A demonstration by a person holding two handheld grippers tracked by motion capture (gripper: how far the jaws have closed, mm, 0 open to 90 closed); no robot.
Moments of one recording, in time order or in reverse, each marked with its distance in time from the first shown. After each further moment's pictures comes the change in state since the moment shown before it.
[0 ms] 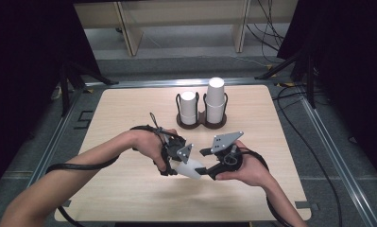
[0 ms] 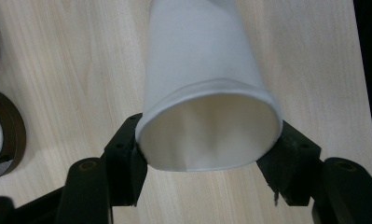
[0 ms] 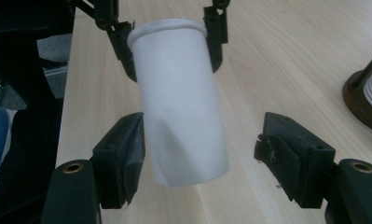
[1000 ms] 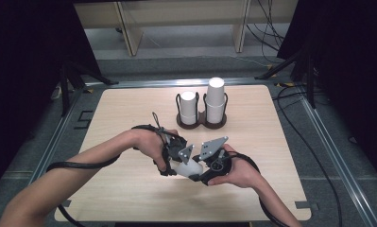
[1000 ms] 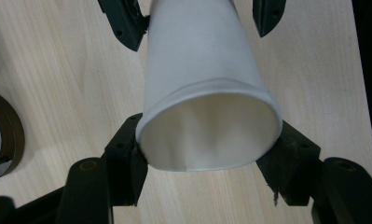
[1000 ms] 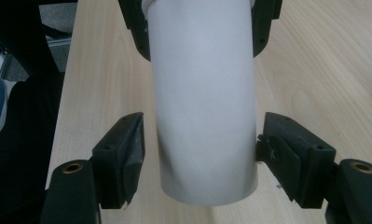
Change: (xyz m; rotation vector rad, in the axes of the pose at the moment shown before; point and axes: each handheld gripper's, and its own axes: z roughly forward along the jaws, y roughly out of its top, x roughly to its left) left arm 0.001 0.004 -0.001 0.036 -0.014 0.040; right arm 0.006 0.001 0.031 0.090 0.041 -0.083
